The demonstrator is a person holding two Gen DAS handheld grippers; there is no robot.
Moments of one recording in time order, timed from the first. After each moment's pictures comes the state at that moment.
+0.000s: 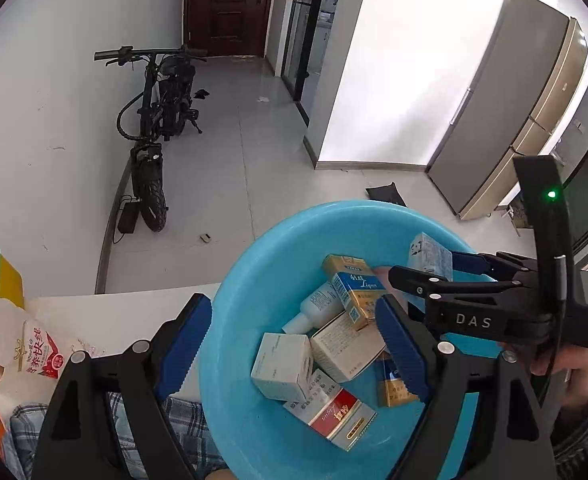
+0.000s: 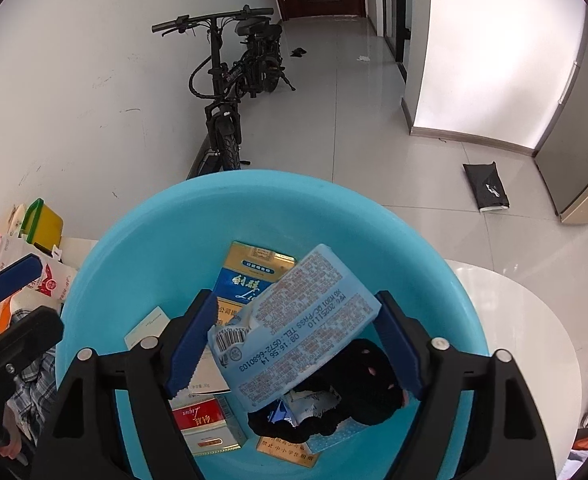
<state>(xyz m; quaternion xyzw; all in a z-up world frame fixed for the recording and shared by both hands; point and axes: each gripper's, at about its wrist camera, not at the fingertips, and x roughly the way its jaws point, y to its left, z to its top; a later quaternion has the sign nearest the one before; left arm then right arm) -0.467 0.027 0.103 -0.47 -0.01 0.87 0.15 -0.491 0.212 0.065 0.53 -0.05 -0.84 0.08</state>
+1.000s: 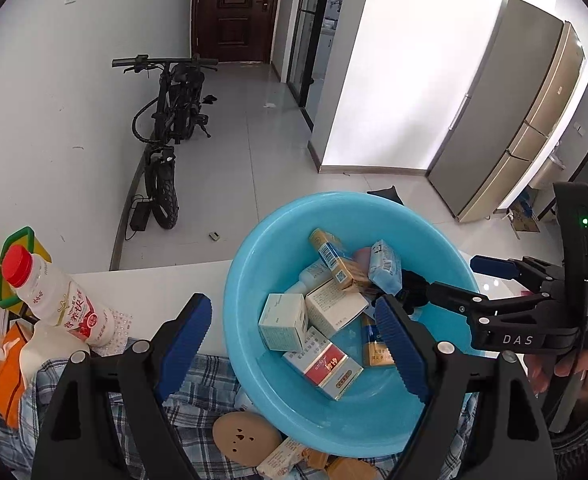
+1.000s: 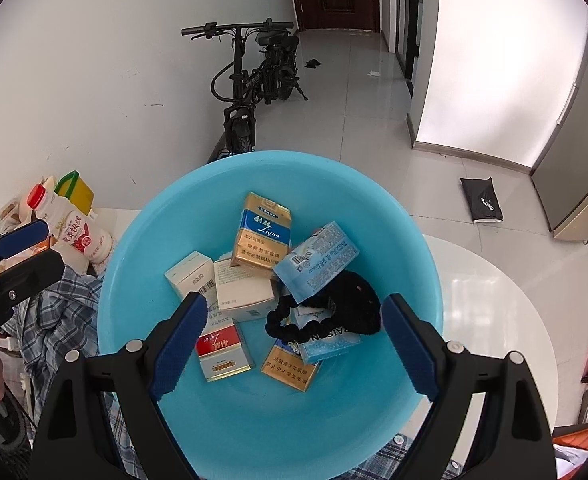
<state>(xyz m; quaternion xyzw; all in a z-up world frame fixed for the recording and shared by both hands) -0.405 0.007 0.151 -0.46 -0.01 0.88 0.14 -0.413 0.212 0.121 0.51 -0.02 -0.86 0.10</state>
